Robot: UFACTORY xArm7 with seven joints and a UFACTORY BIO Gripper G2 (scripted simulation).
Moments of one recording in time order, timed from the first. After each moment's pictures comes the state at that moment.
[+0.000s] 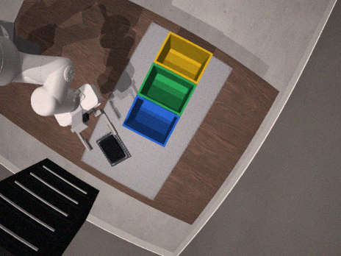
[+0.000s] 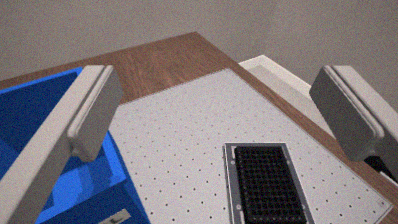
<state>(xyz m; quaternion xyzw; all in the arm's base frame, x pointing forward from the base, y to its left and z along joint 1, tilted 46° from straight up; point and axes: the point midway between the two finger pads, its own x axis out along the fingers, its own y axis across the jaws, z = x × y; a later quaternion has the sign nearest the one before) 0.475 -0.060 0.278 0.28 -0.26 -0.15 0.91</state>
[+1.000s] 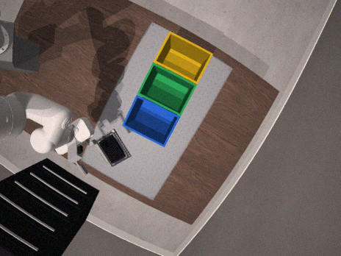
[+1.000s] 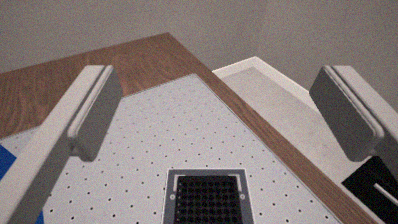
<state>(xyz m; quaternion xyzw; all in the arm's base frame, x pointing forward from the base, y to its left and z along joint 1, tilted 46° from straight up) 0.539 -0.153 0.225 0.29 -0.26 -0.15 0.91</state>
